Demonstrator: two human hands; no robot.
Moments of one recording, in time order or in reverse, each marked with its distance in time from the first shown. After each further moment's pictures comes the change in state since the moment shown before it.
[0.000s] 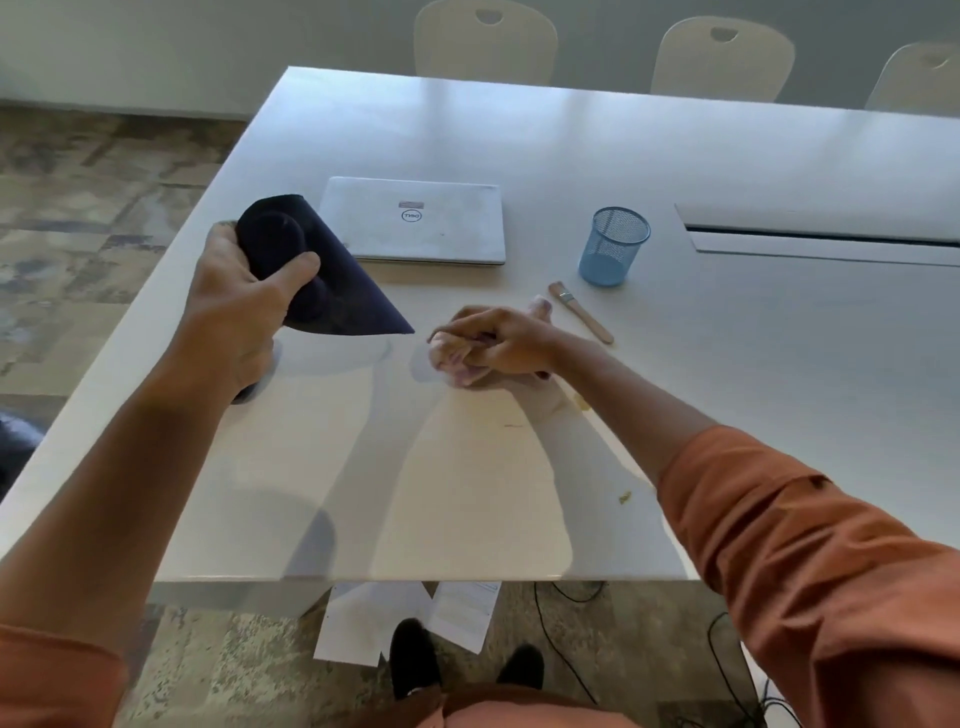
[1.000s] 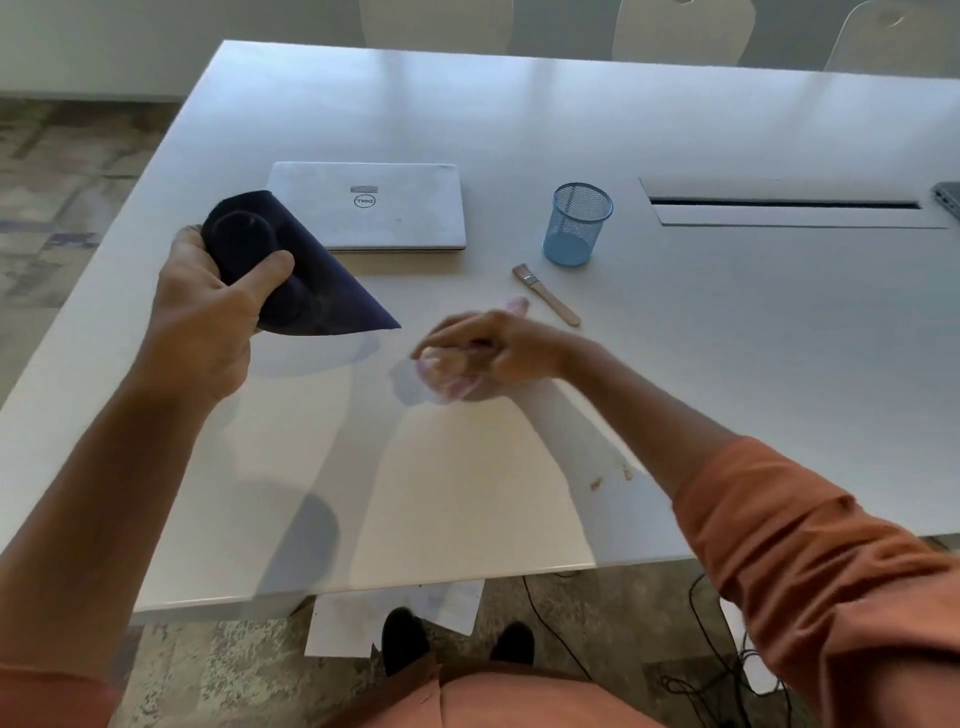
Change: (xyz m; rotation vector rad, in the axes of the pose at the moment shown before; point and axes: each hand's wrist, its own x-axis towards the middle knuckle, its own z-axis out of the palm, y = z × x) left_hand -0.005 -0.001 0.029 -0.136 -0.117 -0.015; right_hand -0.046 0.007 -0.015 -0.020 -0.093 -0.142
